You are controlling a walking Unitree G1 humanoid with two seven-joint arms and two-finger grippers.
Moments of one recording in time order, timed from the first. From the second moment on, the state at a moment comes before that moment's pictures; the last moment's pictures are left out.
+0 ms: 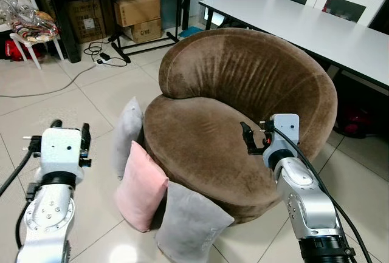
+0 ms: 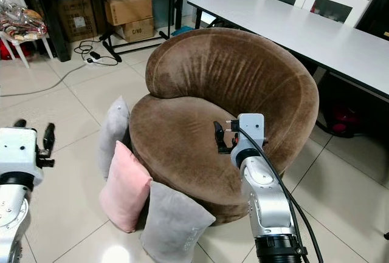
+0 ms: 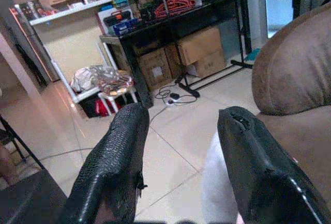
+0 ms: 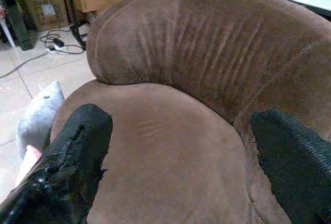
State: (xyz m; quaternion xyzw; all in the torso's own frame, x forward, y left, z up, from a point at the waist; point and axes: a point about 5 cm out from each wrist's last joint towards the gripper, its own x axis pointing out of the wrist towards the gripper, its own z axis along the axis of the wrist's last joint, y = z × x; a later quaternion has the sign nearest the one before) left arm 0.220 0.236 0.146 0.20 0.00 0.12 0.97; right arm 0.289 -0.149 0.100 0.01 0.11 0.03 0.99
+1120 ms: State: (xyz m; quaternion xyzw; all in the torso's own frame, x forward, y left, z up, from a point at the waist) left arm 0.215 0.222 0.124 0.18 0.00 0.07 0.98; right arm 0.284 -0.161 0.093 0.00 0.12 0.02 0.99
